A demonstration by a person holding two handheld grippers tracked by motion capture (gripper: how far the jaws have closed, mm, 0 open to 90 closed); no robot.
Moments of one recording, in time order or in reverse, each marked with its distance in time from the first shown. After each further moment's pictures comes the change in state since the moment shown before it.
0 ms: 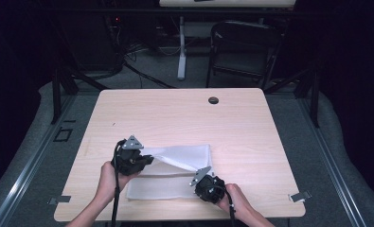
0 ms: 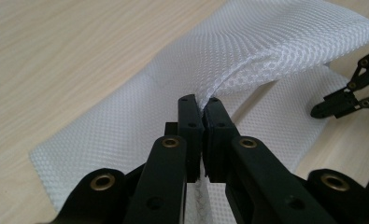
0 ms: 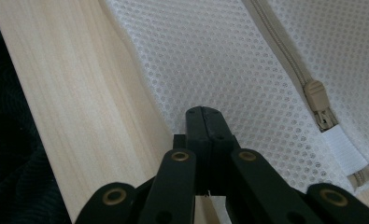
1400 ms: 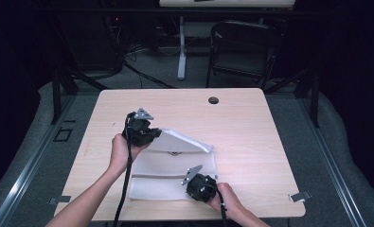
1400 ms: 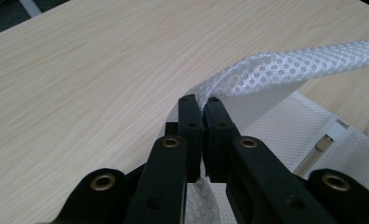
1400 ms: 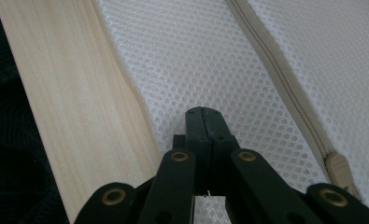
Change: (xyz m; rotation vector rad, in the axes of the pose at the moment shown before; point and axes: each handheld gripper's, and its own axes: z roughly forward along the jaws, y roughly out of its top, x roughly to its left) left arm 0.025 0.071 0.018 -0.044 0.064 -0.007; right arm 0.008 0.020 0.011 -0.028 0.026 0.009
